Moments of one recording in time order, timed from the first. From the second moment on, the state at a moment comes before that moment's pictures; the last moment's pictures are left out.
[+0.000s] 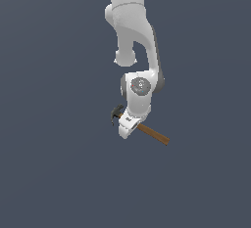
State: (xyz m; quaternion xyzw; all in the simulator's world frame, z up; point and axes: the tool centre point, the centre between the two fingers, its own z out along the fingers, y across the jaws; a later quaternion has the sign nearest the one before) arm -0.002 0.050 0.029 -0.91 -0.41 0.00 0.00
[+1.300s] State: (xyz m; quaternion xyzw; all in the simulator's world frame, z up) arm -0.016 0.076 0.022 -0.91 -0.41 0.00 0.00
